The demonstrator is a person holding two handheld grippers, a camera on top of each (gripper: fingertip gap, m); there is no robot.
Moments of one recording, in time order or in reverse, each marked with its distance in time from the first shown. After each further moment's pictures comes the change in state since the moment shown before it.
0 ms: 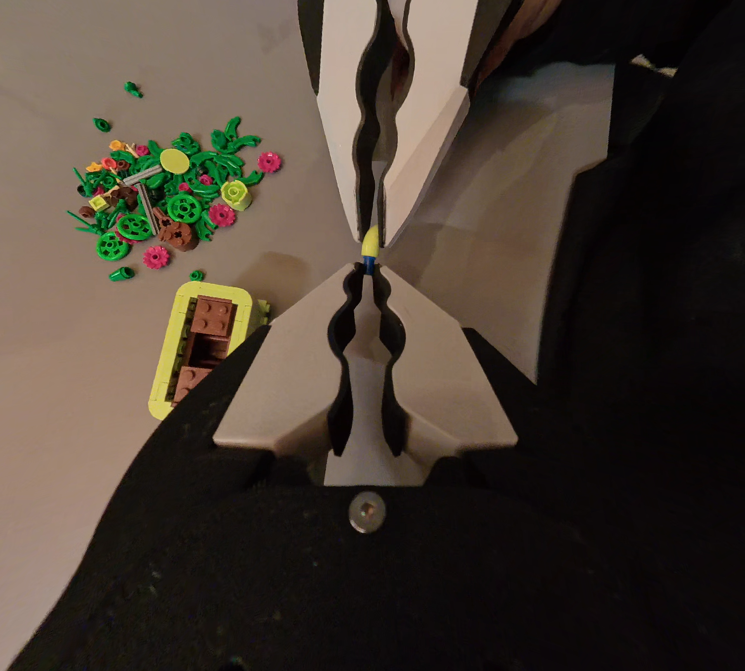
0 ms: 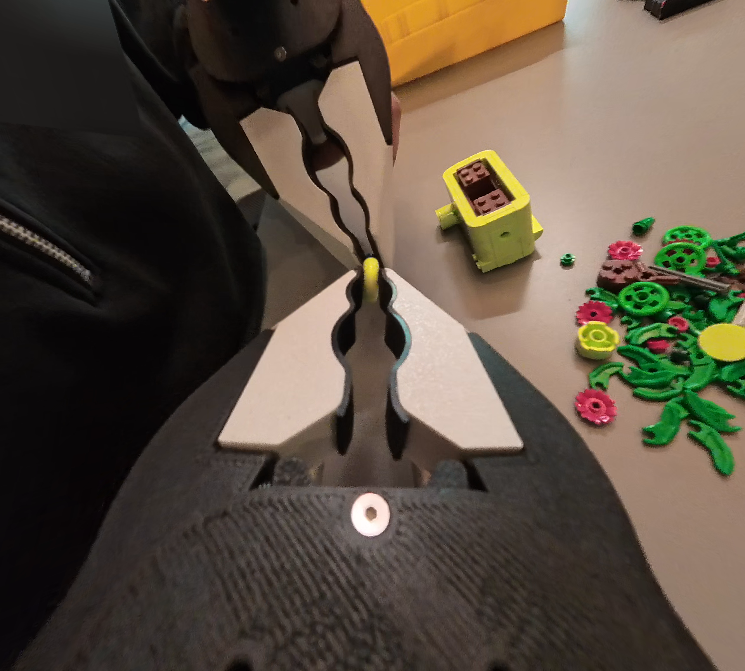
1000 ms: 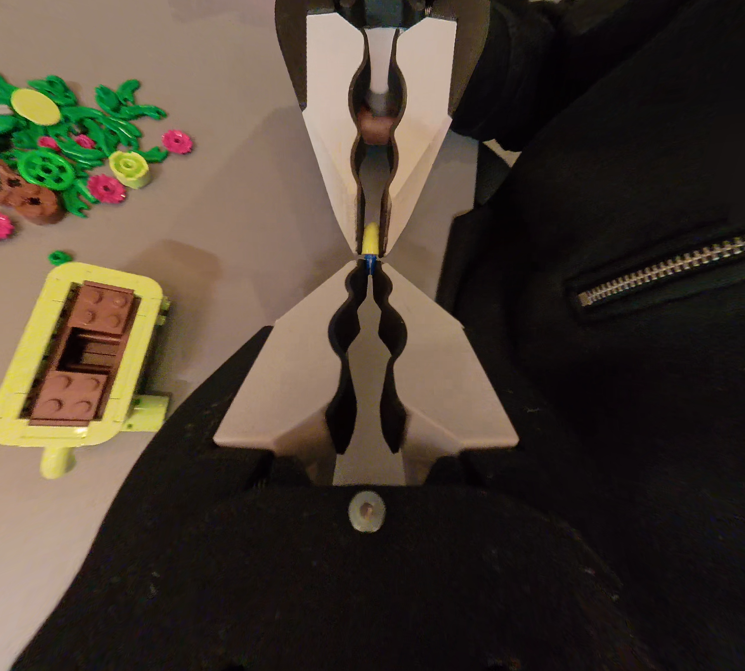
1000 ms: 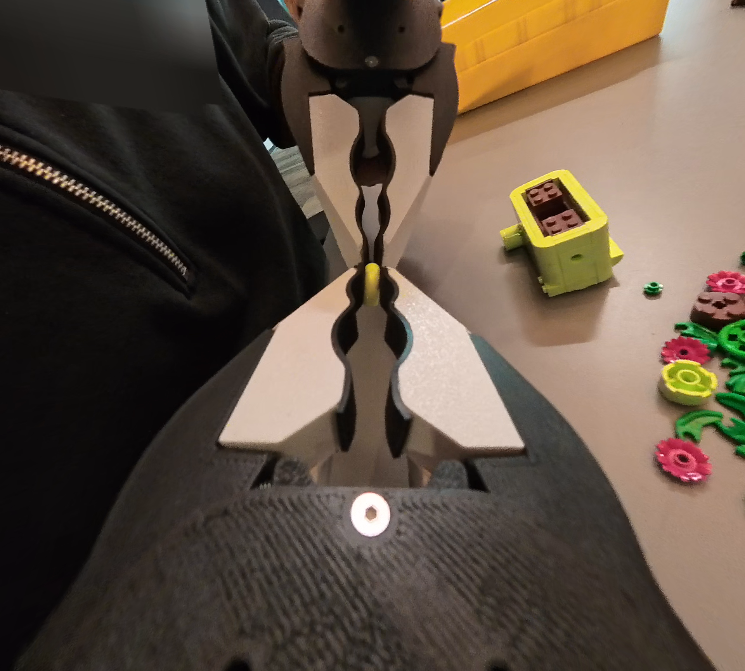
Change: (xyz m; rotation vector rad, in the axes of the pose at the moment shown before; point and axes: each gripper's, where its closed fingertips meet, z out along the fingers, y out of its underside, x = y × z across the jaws) left arm 0.032 -0.013 -0.013 0.058 0.317 -0.284; right arm -0.028 -0.007 -0.002 0.057 -0.190 0.026
